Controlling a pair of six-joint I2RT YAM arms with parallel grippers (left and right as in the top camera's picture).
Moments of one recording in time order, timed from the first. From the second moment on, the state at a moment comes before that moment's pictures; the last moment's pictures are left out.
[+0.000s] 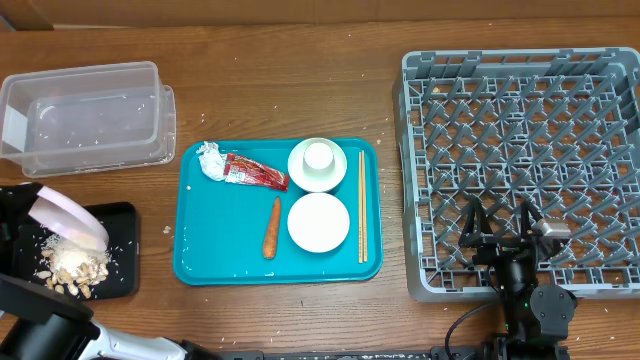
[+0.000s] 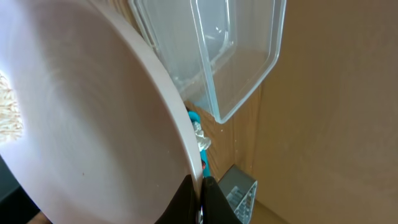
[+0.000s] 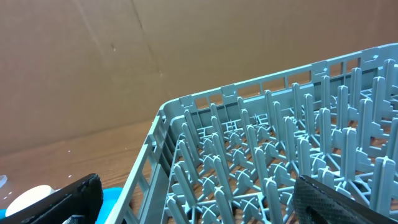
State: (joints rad) left arm 1.08 1.88 1.68 -1.33 0.87 -0.25; right arm -0.08 0.01 0.02 -0.03 -0.12 0.28
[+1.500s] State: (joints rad) left arm 0.98 1.77 1.69 -1.57 1.01 -0.02; right arm -0.08 0.01 0.02 -0.03 -0.12 0.28
